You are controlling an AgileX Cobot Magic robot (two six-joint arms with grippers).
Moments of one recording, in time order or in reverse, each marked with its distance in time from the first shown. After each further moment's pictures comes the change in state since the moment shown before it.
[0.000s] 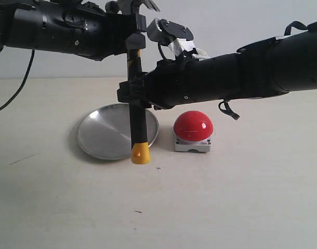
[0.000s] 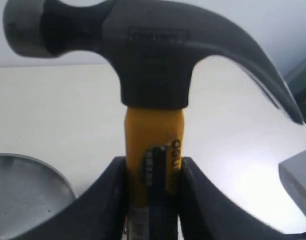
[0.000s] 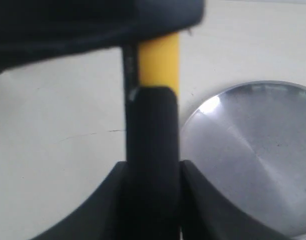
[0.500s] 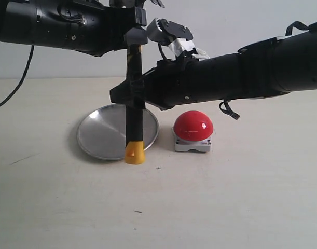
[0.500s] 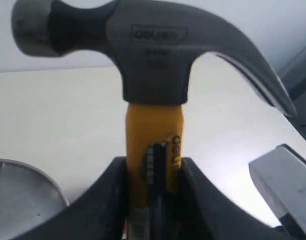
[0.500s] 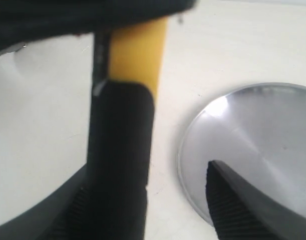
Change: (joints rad) left arm 0.000 -0.030 0.000 -0.024 0.024 0.018; right arm -0.004 0.000 0.002 -0.001 0.026 -0.013
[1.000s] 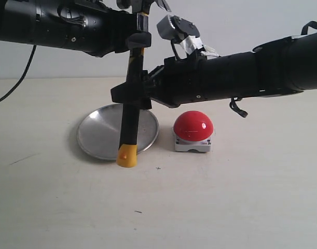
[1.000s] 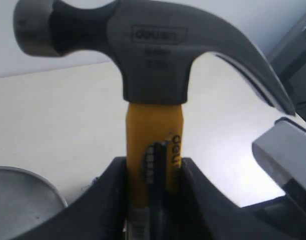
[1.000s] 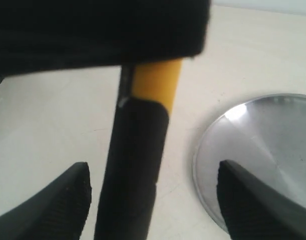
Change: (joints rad) left arm 0.000 0.000 -0.008 -0.002 0.054 0.093; right arm -0.053 -0.009 0.020 -0.002 0.152 -0.092
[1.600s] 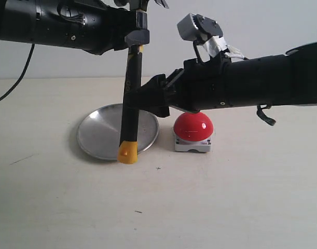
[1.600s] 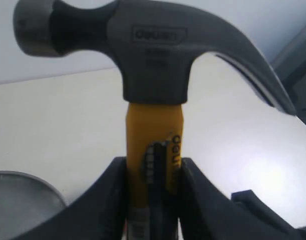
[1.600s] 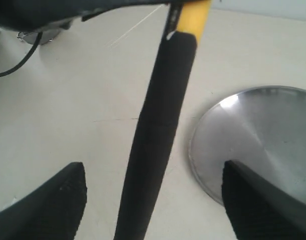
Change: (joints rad) left arm 0.000 0.000 0.000 -0.022 -0.023 0.016; right arm -0.029 -0.142 0.142 0.000 -0.011 -0.034
